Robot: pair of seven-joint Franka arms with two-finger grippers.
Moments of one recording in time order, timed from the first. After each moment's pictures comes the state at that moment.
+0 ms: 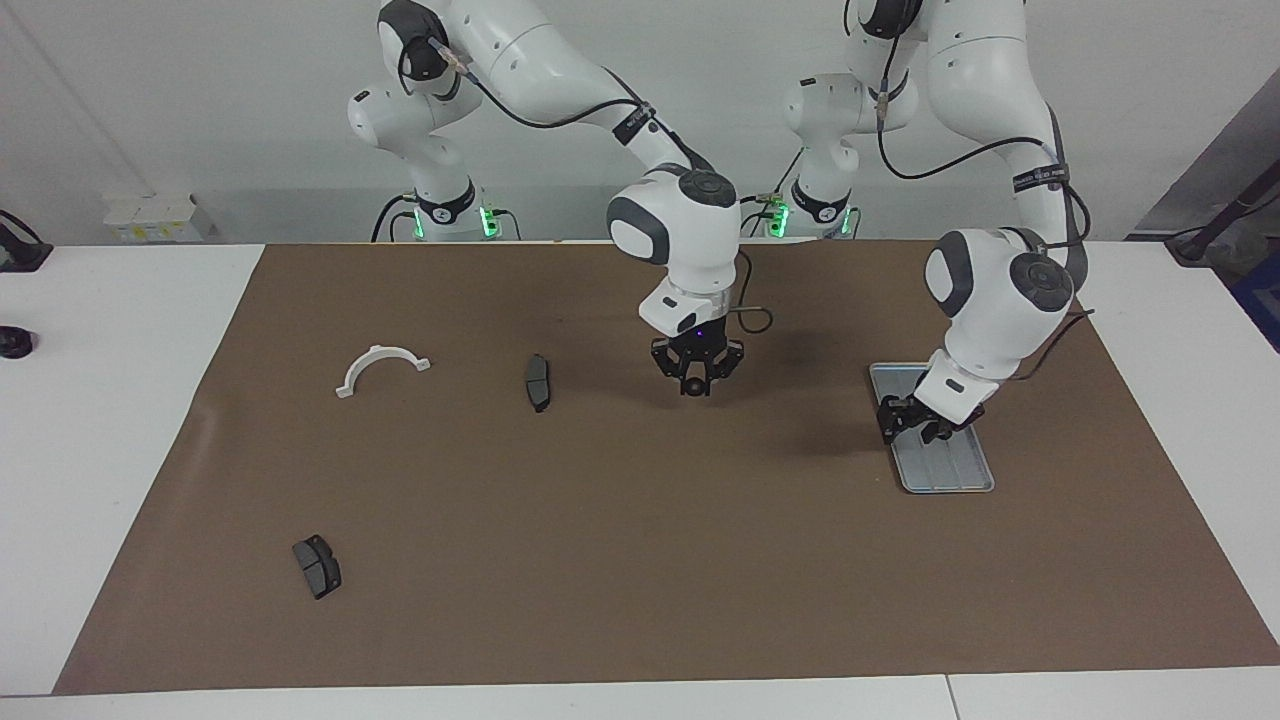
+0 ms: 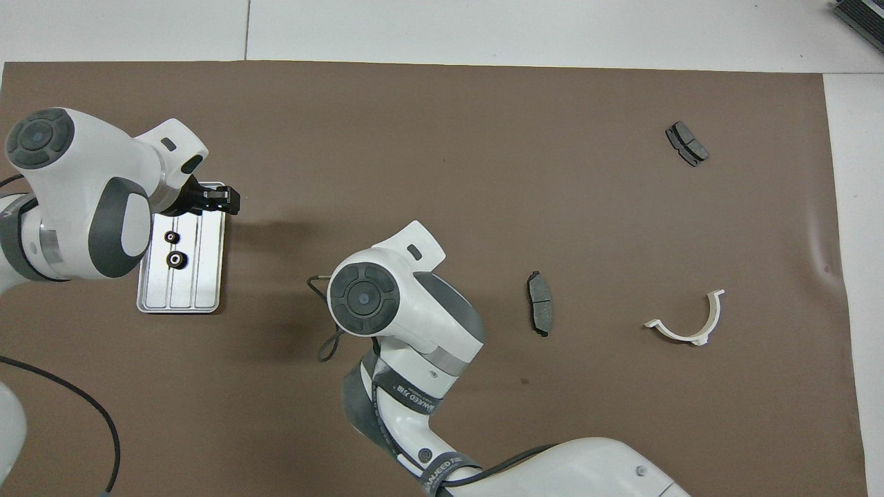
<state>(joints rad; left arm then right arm) -0.04 0.31 -0.08 -1.86 -0.05 2.22 -0.03 0.69 0.52 0.09 -1.61 -0.22 2.27 0.99</state>
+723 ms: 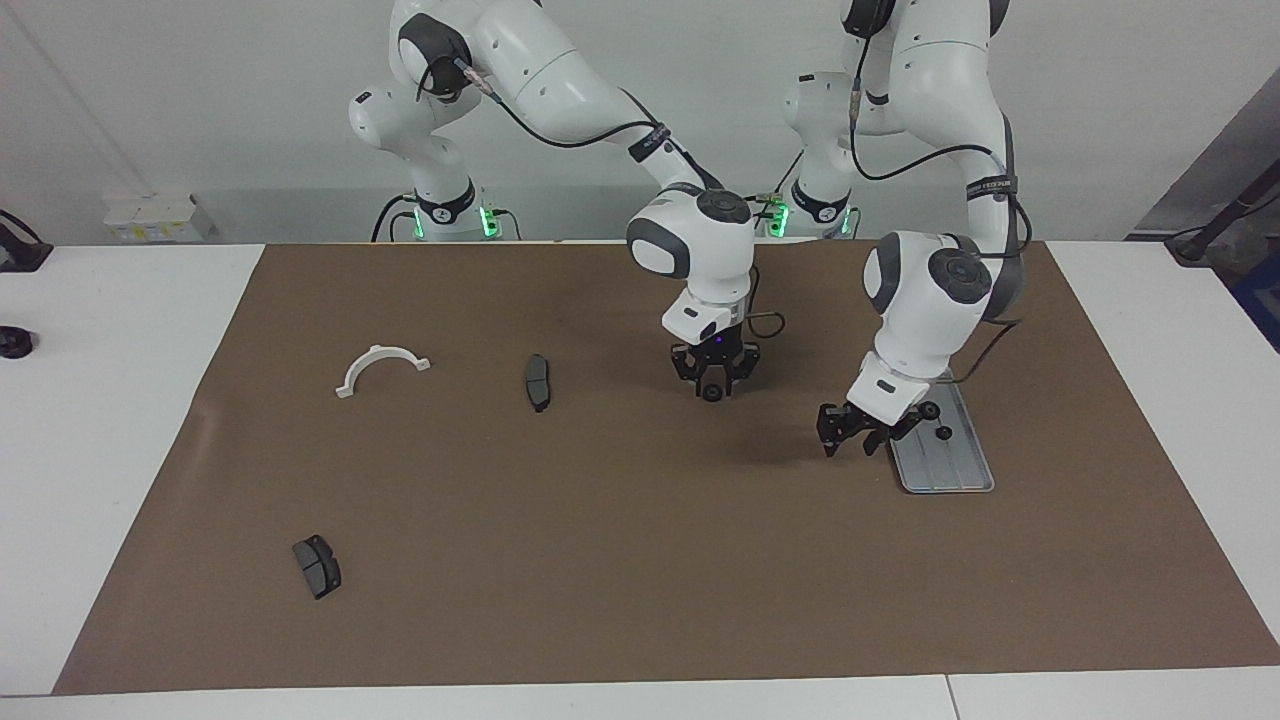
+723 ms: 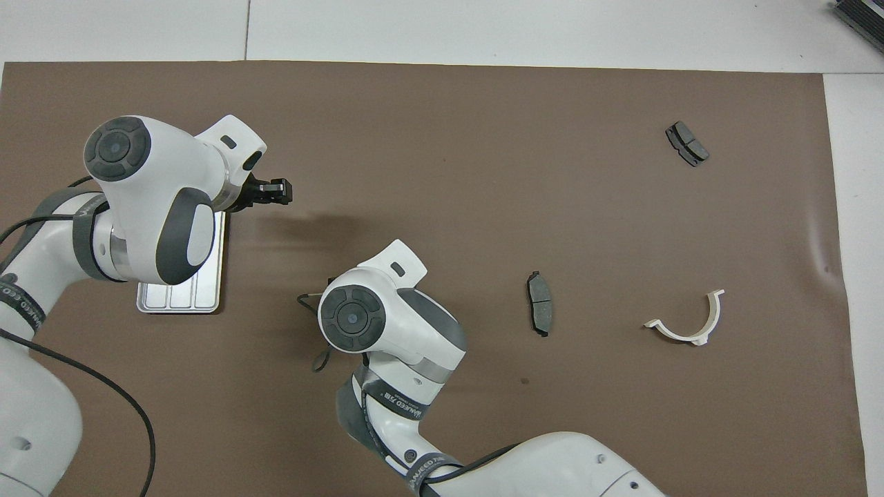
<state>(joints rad) -0.15 0.32 -0.09 -1.86 -0.06 2.32 -0.18 0.72 0.57 0.09 -1.63 -0.22 2.36 0.99</state>
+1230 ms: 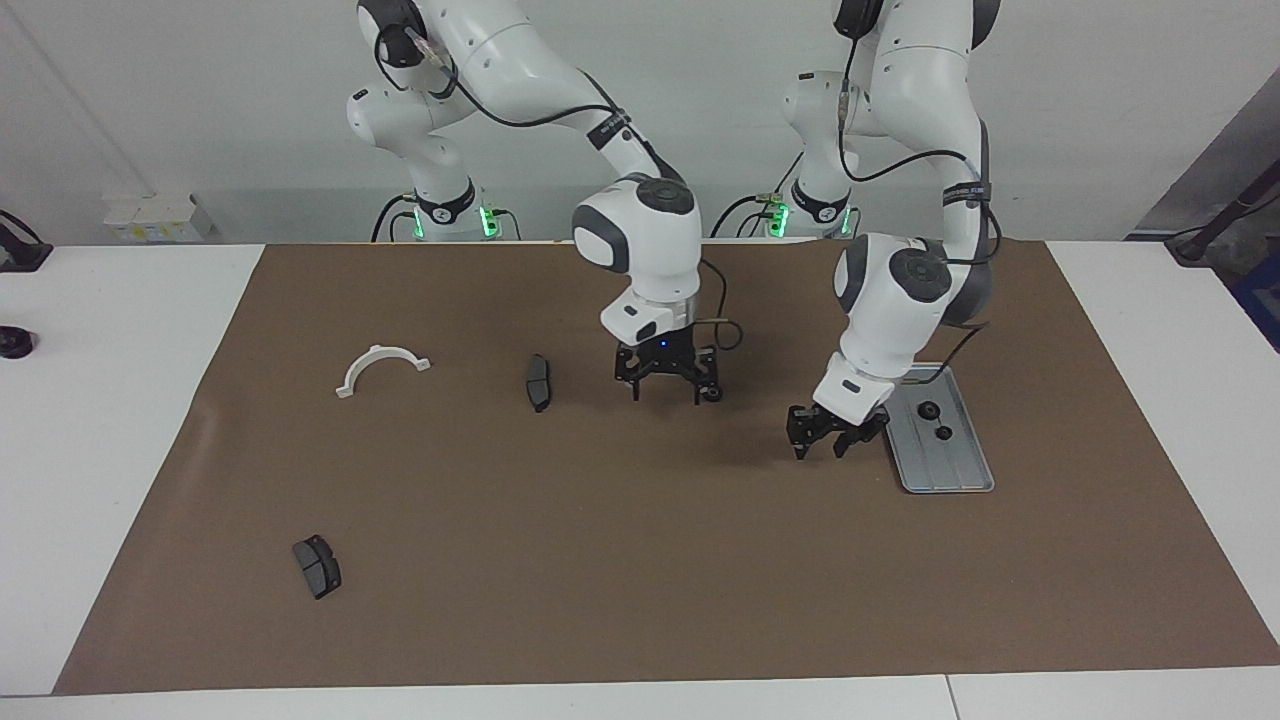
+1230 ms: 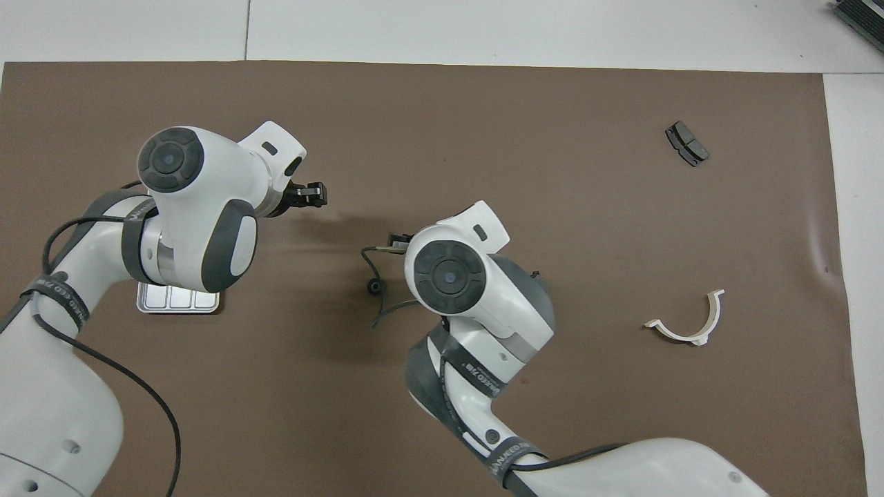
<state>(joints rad) -0.26 0.35 -0.09 -1.86 -0.06 2.36 -0.29 0.53 0.34 0.08 -1.82 -0.22 2.37 0.95</state>
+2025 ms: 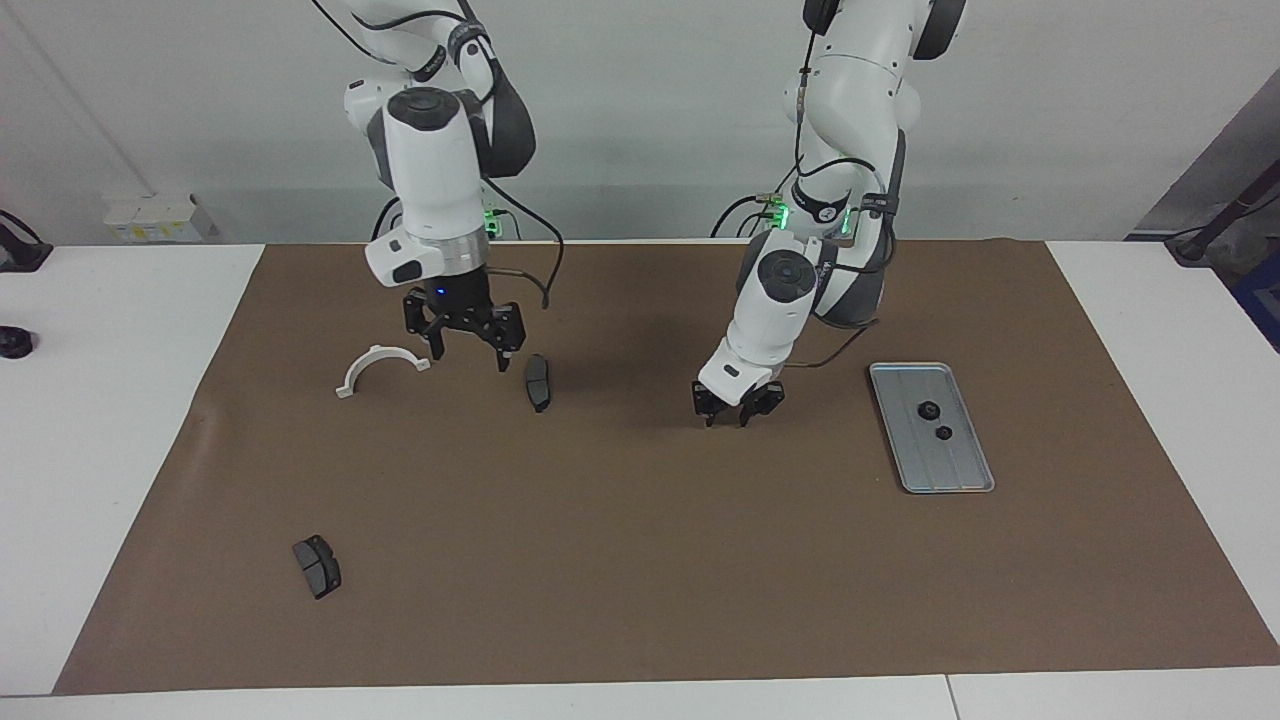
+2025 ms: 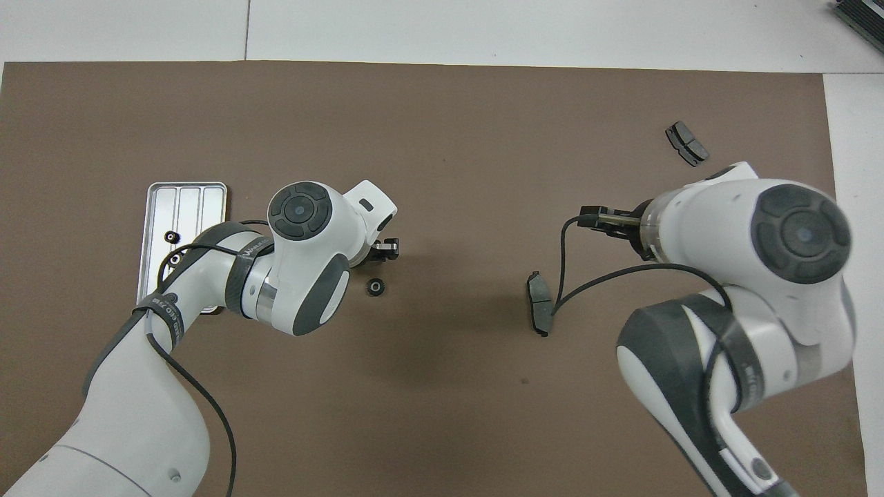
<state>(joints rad) -0.43 0.36 -0.09 -1.94 -0.06 2.32 -0.41 0.16 -0.05 0.07 -2.00 -0.07 2.12 0.49</state>
